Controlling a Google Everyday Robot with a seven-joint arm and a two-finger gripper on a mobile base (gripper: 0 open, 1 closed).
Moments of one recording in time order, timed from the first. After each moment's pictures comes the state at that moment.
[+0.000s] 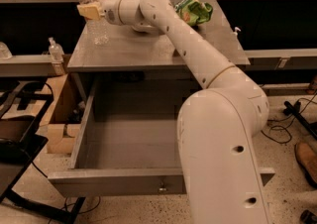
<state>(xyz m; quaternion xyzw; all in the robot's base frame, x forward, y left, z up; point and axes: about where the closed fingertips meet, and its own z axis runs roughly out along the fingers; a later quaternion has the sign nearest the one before) 0.857 0.212 0.940 -0.39 0.62 0.34 0.59</state>
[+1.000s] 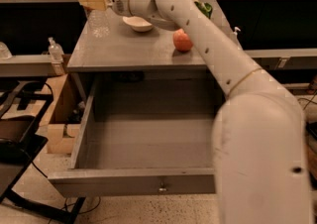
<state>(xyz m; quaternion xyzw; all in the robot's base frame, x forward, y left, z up) 0.810 0.185 0.999 -0.41 0.57 0.36 0.62</state>
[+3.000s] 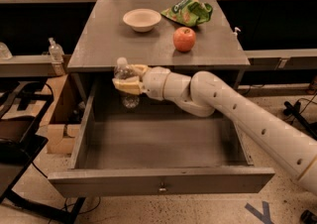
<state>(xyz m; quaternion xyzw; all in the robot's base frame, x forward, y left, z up) 0.668 0.091 0.806 -0.42 0.58 0.34 0.61</state>
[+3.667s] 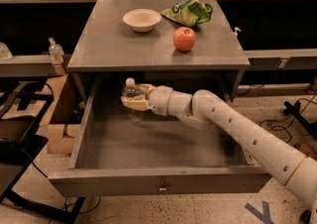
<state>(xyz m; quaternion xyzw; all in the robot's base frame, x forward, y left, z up) 0.680 0.079 0.715 -0.42 0.59 0.36 0.59</state>
